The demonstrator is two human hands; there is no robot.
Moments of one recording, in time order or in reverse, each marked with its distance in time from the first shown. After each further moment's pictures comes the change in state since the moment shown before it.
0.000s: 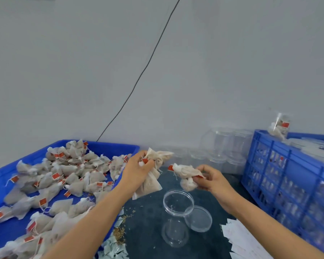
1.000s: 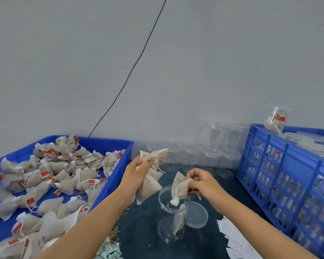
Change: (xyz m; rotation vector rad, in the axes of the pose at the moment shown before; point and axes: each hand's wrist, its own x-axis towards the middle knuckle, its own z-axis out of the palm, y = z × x) left_hand -0.001 -0.026 0.027 -0.544 -0.032 -0.280; right_hand 0.004 0.013 0.012 -0.144 0.028 0.123
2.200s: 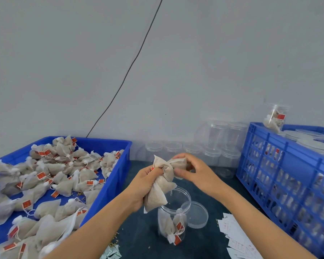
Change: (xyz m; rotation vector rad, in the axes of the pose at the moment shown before) left_hand -0.019 0.004 0.015 0.007 -0.303 -0.168; right_hand 0.008 -0.027 0.000 -0.218 -0.136 -0.290
